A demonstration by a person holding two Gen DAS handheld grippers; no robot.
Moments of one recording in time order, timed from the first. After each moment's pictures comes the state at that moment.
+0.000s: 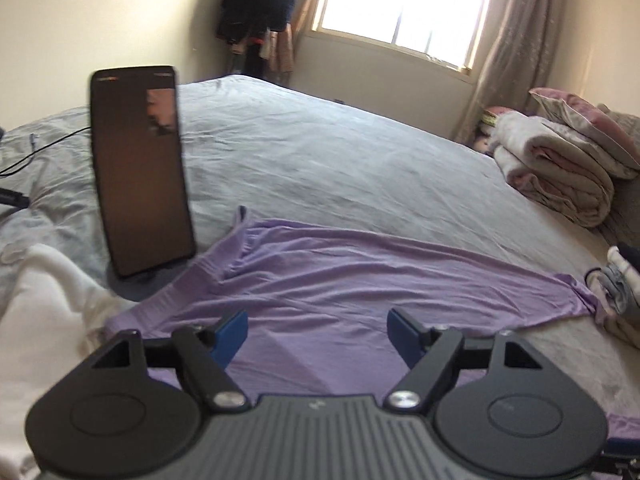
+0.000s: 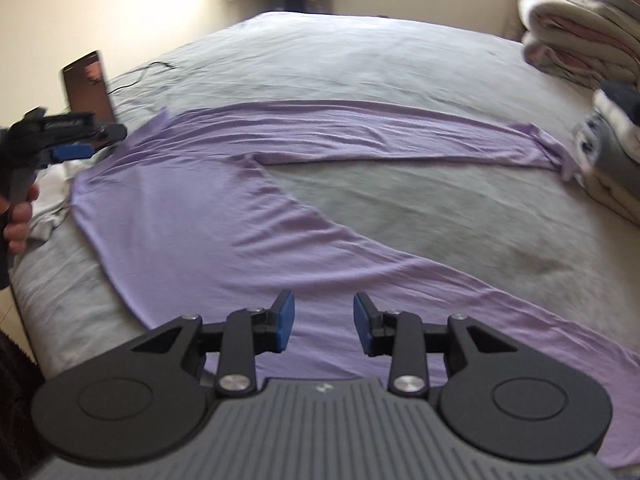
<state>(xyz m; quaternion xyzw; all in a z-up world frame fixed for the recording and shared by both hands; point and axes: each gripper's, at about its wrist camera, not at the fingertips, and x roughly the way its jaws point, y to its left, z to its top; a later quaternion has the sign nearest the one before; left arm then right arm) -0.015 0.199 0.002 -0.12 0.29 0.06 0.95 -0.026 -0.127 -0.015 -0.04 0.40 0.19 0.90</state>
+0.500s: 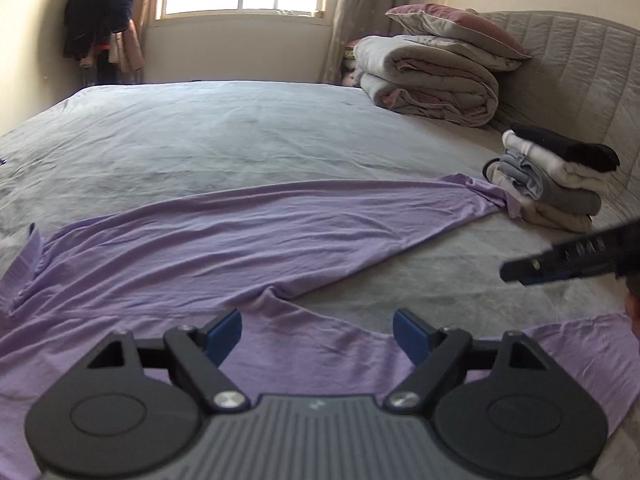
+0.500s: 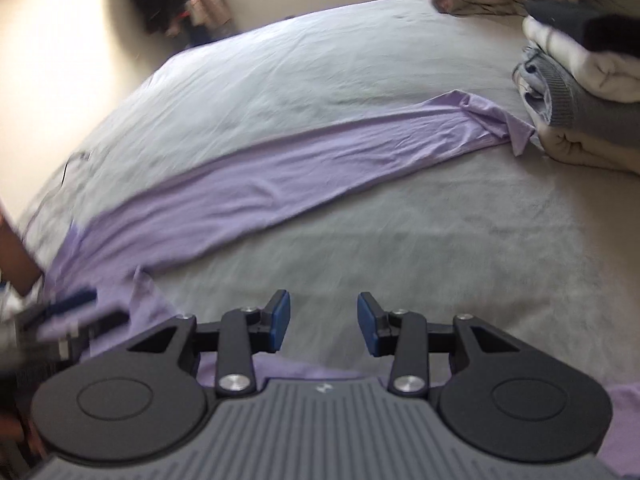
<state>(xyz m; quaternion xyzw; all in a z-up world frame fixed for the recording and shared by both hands) 0.029 0.087 -0.032 -0.01 0.31 -0.13 0.94 0.091 -0.189 -0.027 0.13 0.40 0.11 0.90</state>
